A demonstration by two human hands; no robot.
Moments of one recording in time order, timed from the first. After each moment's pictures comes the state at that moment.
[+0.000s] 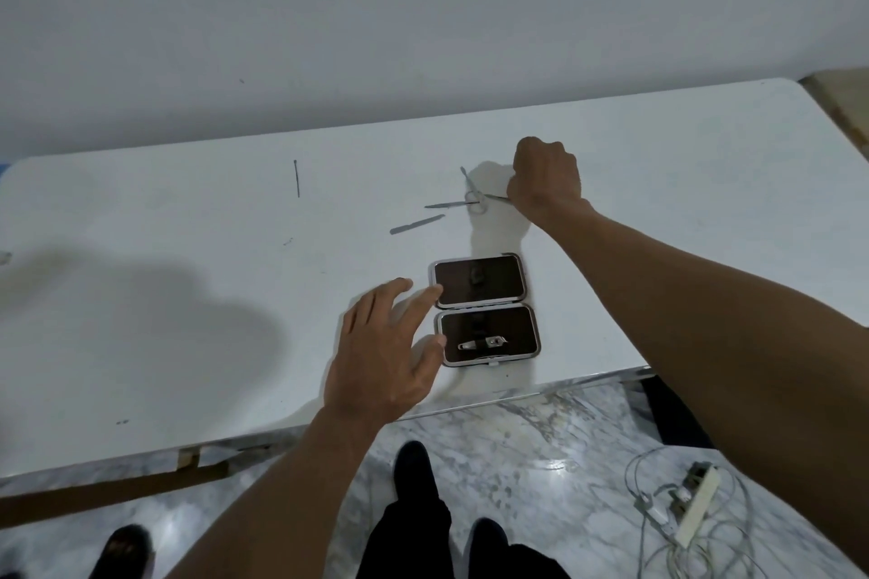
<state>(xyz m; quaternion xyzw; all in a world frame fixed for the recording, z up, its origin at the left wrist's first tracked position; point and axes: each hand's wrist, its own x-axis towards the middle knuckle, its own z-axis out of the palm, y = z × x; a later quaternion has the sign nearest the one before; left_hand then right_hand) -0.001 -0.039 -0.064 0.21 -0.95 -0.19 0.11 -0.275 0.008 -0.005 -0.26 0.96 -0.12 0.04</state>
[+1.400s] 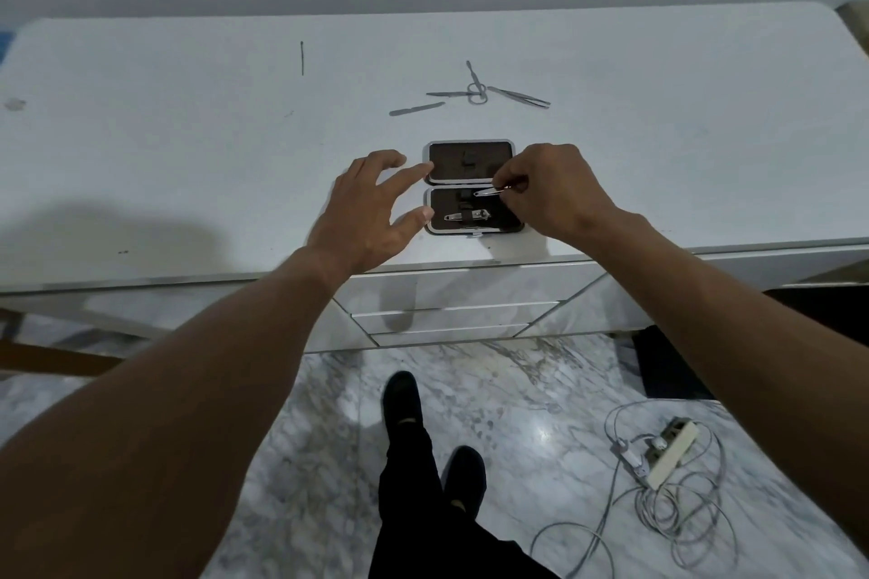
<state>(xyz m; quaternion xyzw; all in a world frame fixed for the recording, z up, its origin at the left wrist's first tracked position) 0.001 -0.045 -0.070 0.18 -0.96 -0.20 0.11 -0.164 0.125 -0.004 -0.45 0.86 -0.20 0.11</state>
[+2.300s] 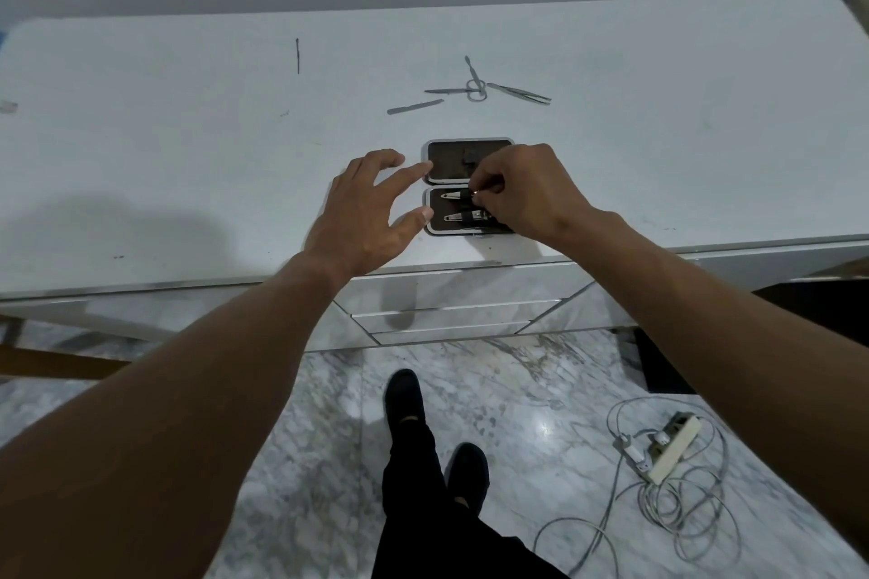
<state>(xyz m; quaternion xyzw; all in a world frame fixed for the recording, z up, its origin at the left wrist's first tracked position) 0.002 -0.045 -0.071 0.19 -0.96 -0.19 0.12 -0.157 0.107 -0.014 -0.46 0.85 -0.22 0.14</state>
